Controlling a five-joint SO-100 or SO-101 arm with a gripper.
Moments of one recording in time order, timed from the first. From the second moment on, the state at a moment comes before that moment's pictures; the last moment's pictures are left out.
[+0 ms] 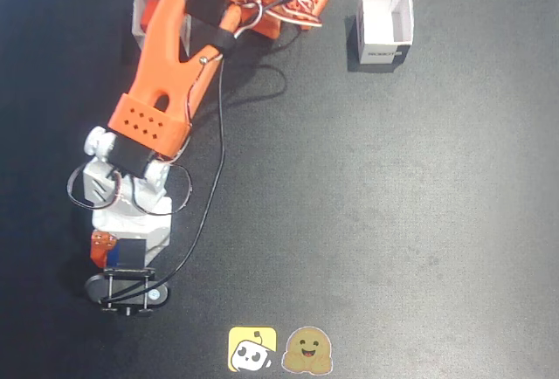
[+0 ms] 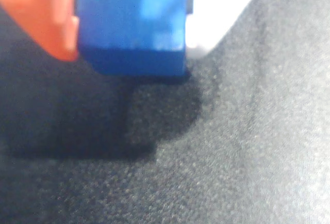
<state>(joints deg) 23.4 60.7 79.8 46.6 60.9</state>
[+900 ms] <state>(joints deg) 26.6 74.5 79.8 69.8 62.1</state>
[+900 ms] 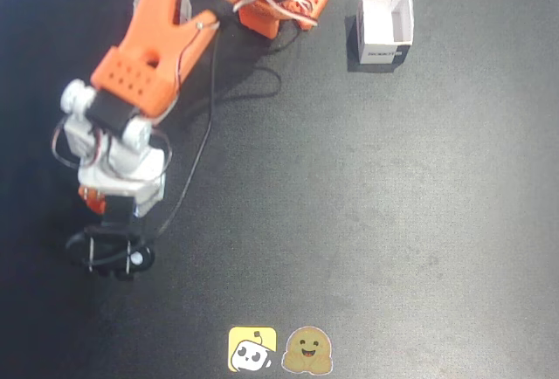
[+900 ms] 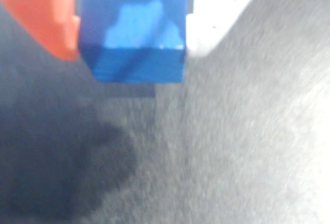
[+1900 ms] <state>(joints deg) -5.8 111.8 104.5 80.5 78.8</state>
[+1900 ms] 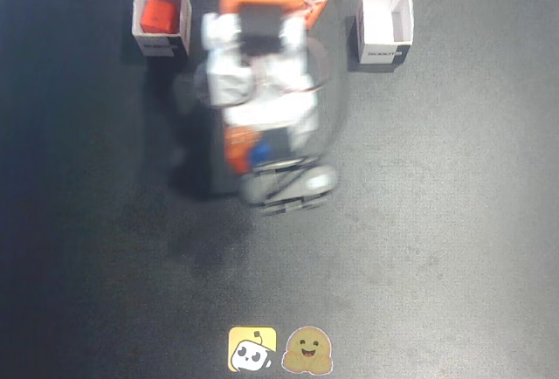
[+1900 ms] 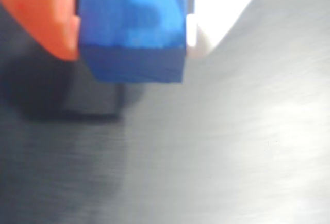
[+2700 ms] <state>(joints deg) -43.2 120.3 117.7 81.6 92.7</state>
